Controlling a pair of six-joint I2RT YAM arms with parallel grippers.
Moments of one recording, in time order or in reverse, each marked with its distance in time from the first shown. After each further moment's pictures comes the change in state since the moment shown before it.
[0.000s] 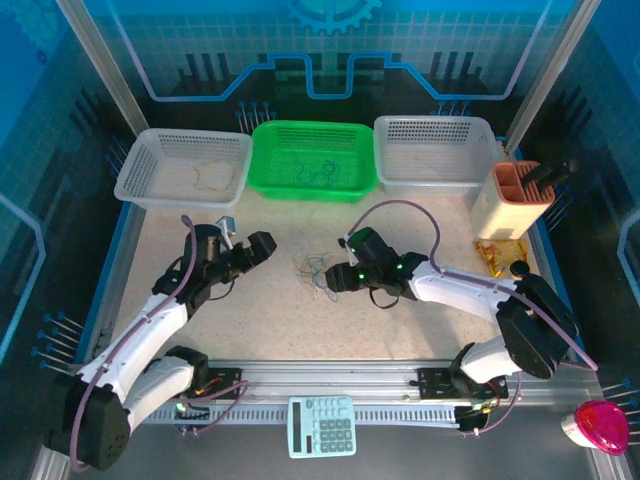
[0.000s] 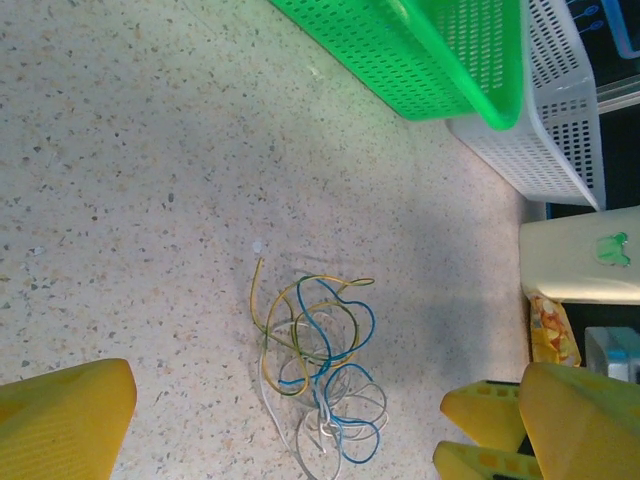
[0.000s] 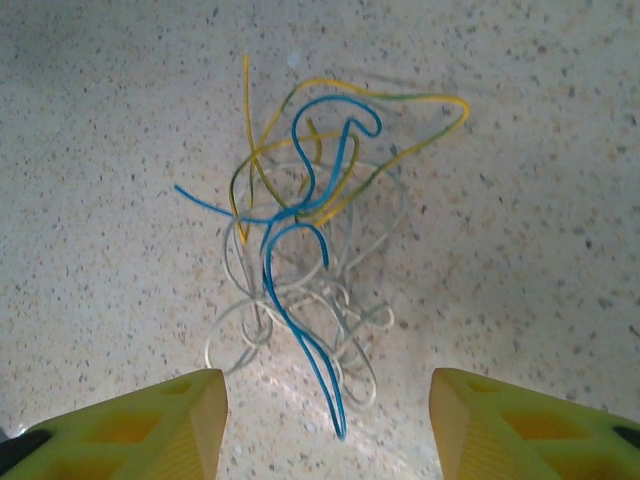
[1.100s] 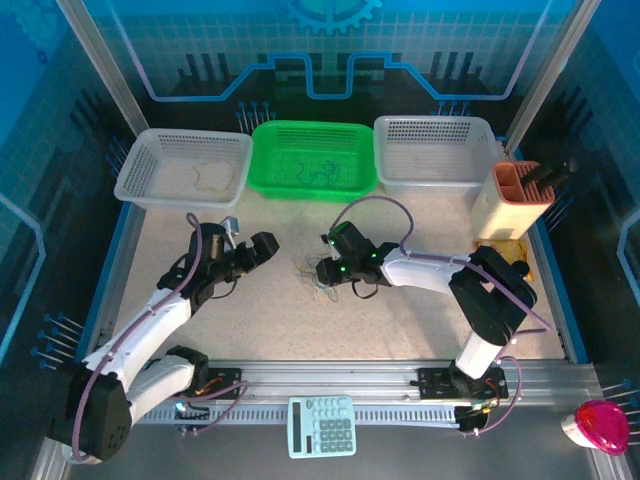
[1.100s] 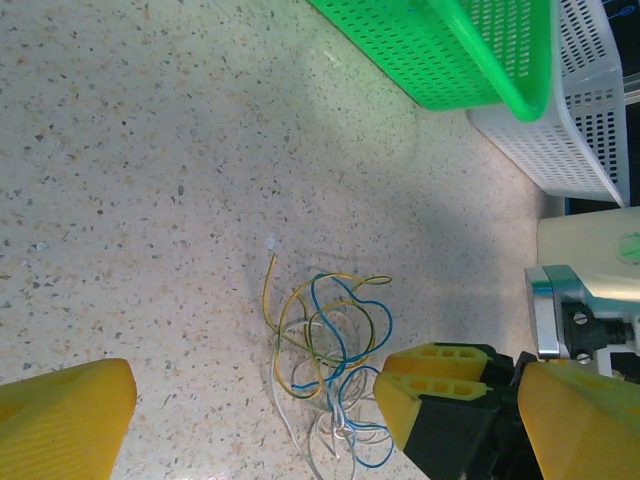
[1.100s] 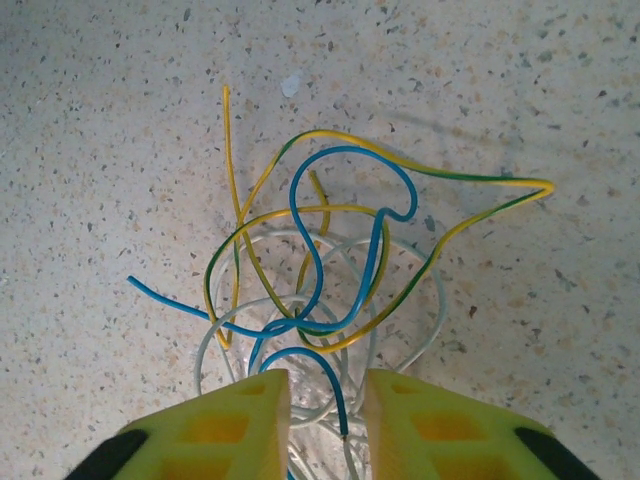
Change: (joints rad) left arm -0.009 0.048 0.002 0.023 -0.003 0.000; right arm 0.000 0.251 0.127 0.068 -0.020 -0.006
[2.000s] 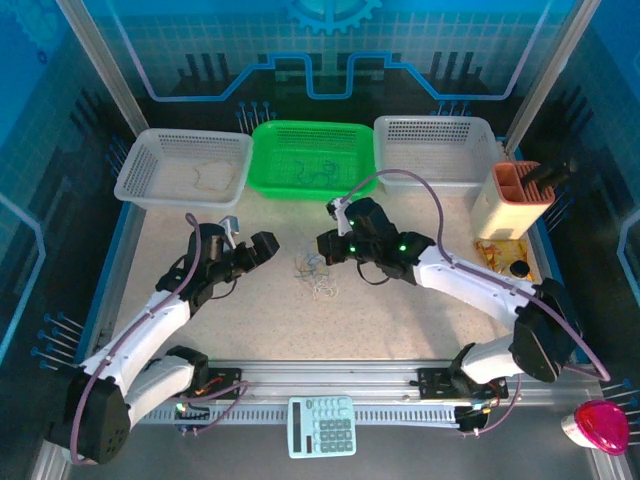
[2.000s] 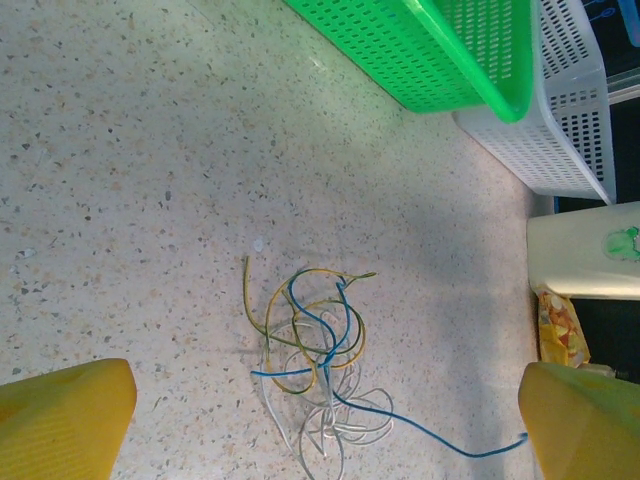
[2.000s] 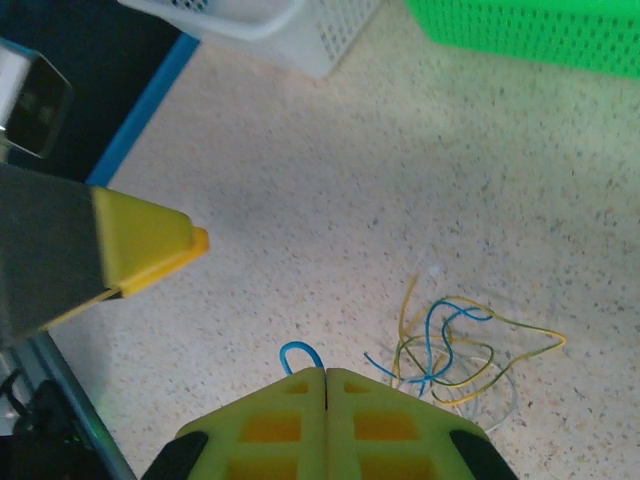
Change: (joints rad) left arm -0.007 -0.021 0.000 0.005 0.002 0.009; right arm 0.002 -0.308 0.097 -0.065 -0.014 -0.025
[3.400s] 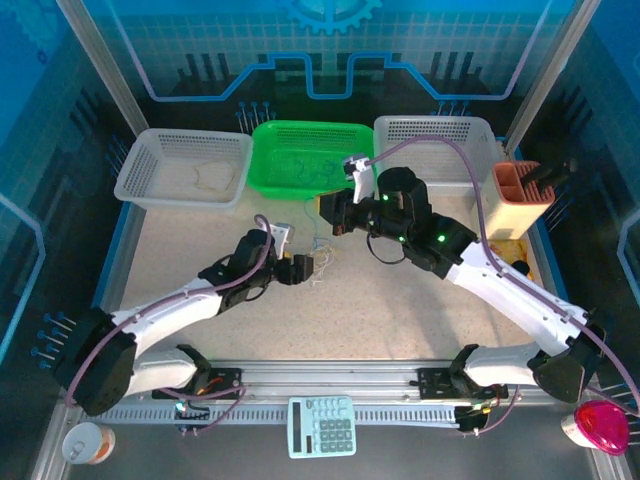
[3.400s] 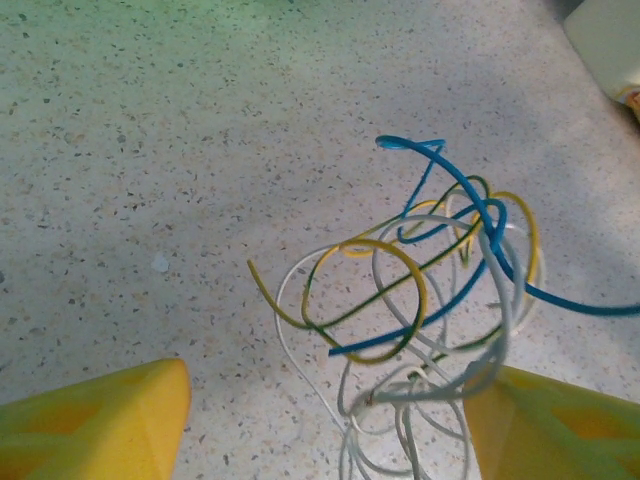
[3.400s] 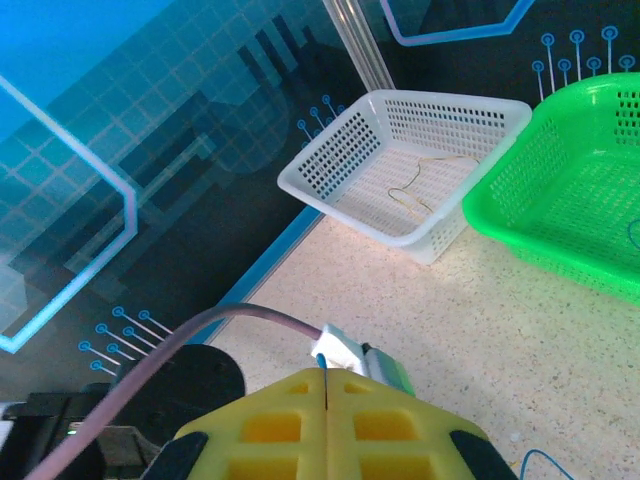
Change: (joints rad) left arm -0.328 0.262 0.035 0.203 -0.197 0.394; right arm -0.006 -0.132 0.235 -0.035 -0.027 -0.014
